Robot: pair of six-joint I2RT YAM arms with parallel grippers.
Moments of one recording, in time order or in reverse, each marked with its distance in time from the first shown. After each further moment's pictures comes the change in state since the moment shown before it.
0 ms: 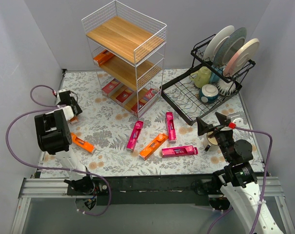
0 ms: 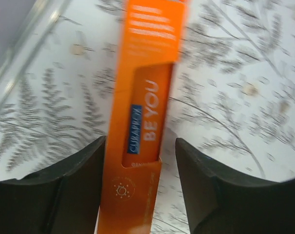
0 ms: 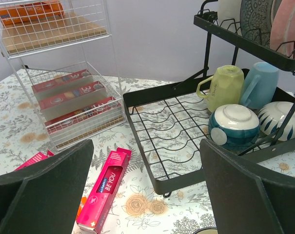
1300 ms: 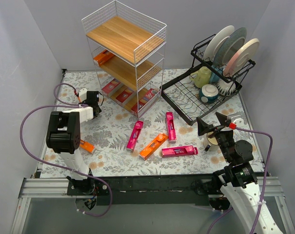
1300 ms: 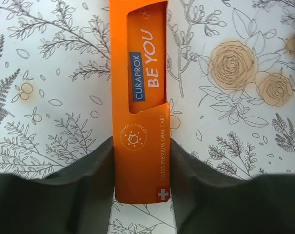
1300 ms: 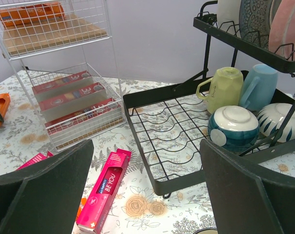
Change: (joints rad) left arm -0.354 -0.023 -0.043 -0.026 -0.231 -0.285; right arm 0.000 -0.006 0.000 0.000 -0.001 -0.003
